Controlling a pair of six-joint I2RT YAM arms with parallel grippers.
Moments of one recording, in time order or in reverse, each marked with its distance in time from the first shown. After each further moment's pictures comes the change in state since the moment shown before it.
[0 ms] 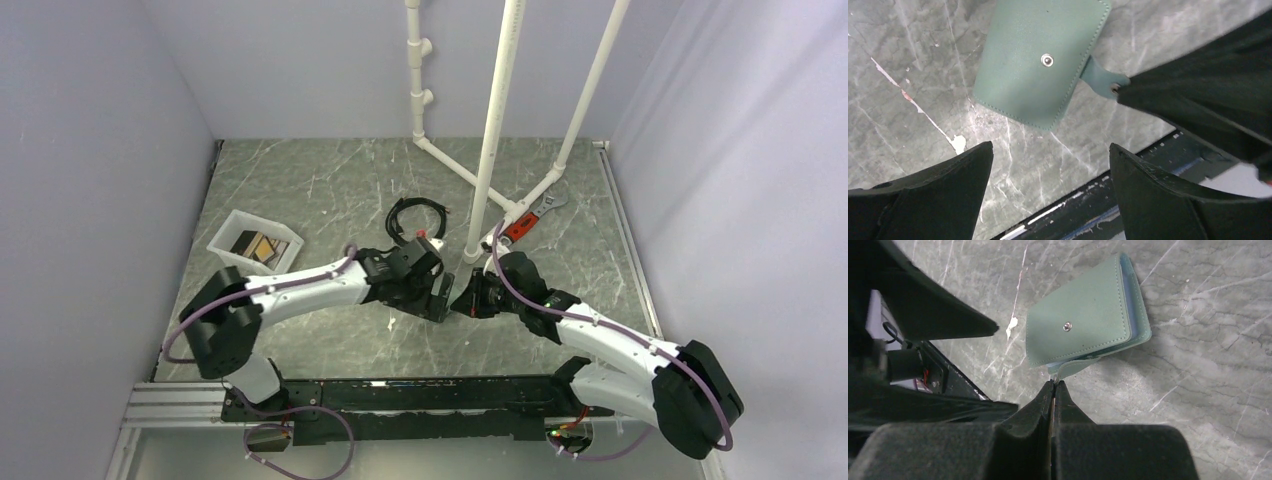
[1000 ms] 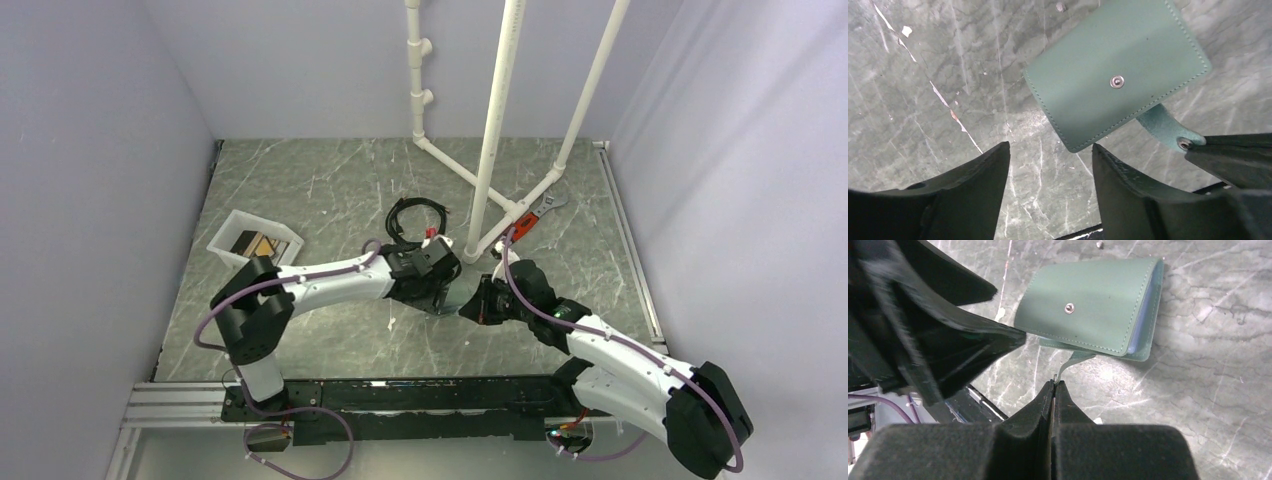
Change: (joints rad) left arm -0.059 0.212 0.161 -0.117 -0.253 0.013; right arm -0.008 -0.125 -0.058 -0.060 0.025 -0.007
